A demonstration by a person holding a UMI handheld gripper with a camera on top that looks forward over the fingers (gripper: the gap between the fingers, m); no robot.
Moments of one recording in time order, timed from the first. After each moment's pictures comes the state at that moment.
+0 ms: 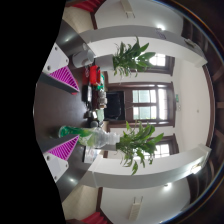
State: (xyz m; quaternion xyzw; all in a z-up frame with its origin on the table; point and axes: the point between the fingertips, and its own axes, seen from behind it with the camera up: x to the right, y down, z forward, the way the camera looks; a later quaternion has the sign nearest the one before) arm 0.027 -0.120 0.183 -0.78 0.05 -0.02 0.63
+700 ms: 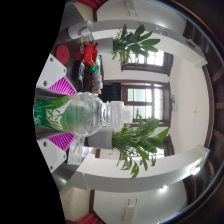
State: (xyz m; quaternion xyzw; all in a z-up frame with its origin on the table) arm 0.087 0.007 0.177 -0.75 0.04 -0.03 0.65
